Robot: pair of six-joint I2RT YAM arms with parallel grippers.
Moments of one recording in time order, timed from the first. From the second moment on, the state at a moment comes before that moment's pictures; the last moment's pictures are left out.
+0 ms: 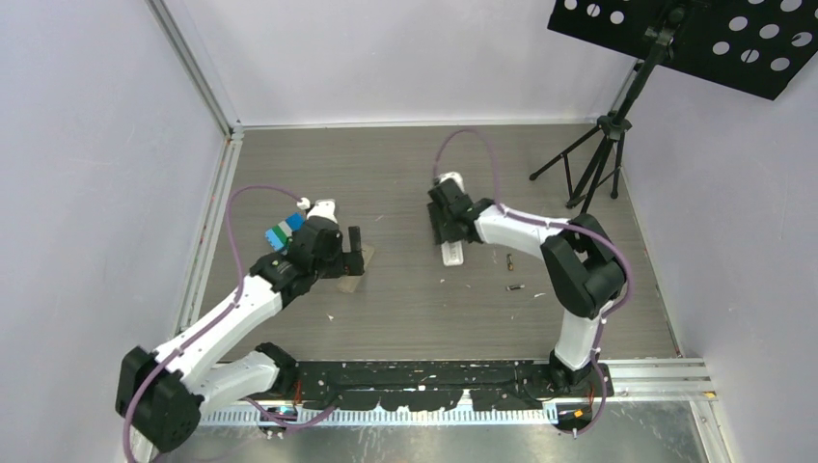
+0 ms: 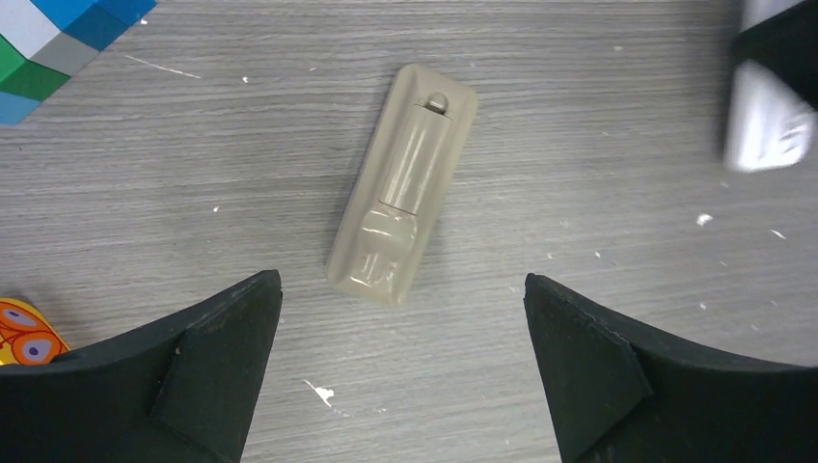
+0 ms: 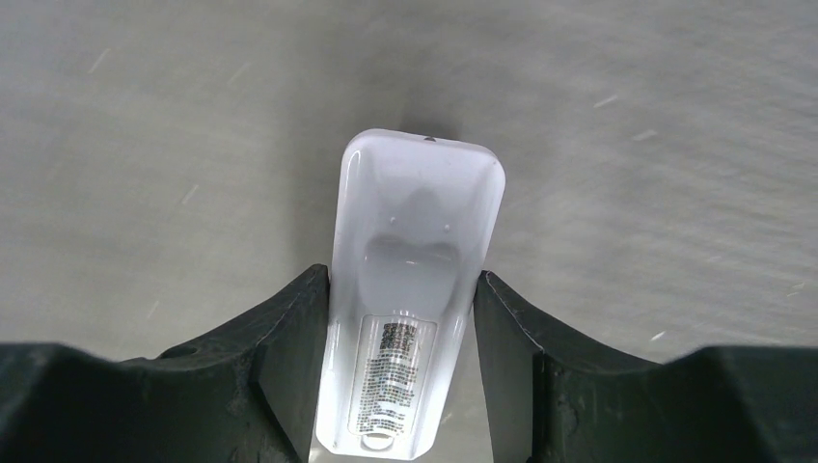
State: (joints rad) left arm -0.57 0.96 0.71 -0.52 -0.23 -0.50; right arm 0.71 1.81 1.15 -0.34 0.29 0.30
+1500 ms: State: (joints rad) left arm -0.56 1.47 0.69 -0.11 0.06 -0.35; right arm 0.62 1.74 1.24 -0.49 0.03 0.54
